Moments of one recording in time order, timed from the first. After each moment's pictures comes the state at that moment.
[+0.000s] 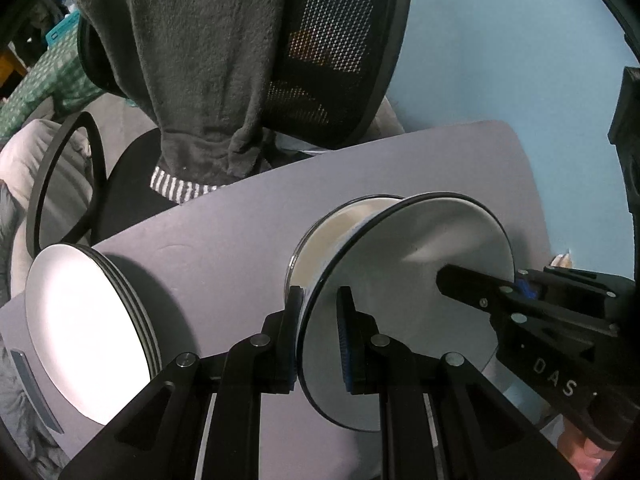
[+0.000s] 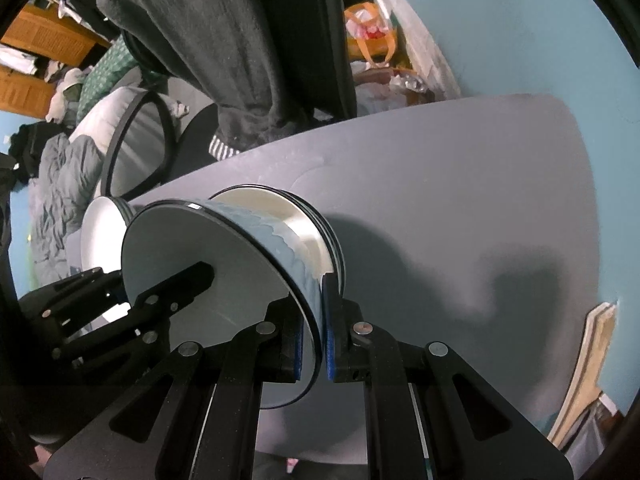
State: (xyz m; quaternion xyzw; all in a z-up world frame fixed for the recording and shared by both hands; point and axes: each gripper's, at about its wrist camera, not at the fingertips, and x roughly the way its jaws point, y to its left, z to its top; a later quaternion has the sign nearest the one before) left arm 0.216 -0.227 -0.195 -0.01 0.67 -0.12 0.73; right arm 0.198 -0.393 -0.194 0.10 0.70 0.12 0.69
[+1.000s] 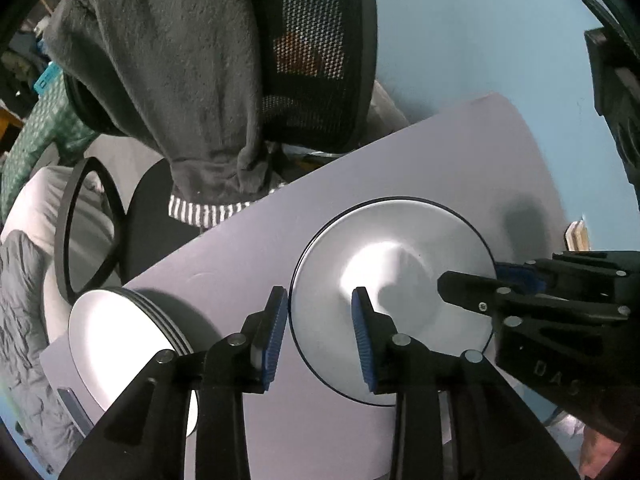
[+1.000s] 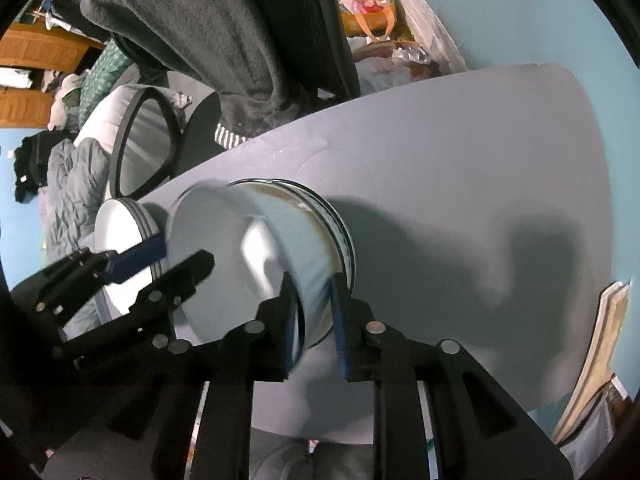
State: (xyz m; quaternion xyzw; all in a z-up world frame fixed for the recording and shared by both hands) left arm 0.225 -0.240 -0.177 0.09 0.67 -0.14 0.73; right arm 0.205 -0.397 -0.195 0.13 0.73 0.12 0.66
